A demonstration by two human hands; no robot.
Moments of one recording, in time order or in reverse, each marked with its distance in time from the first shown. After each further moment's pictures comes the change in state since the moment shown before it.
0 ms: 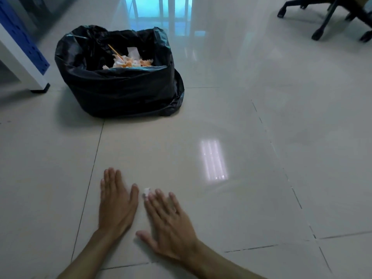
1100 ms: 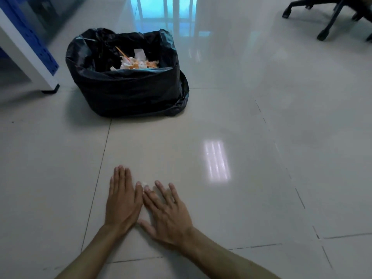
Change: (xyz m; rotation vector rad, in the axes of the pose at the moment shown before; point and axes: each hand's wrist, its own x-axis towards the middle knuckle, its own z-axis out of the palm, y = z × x) left_hand -0.002 -0.003 0.000 0.021 -0.041 0.074; right_hand 0.025 -0.009 0.000 -0.007 -0.078 -0.019
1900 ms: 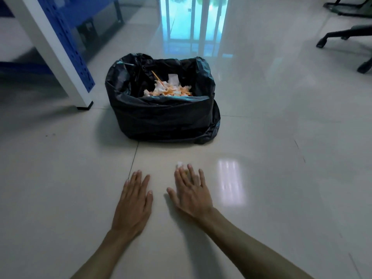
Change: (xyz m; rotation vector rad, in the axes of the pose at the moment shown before) left_hand 0.079 -0.040 -0.019 0.065 0.032 0.090; right_hand 0.140 0.069 -0.034 -0.045 0.032 0.122
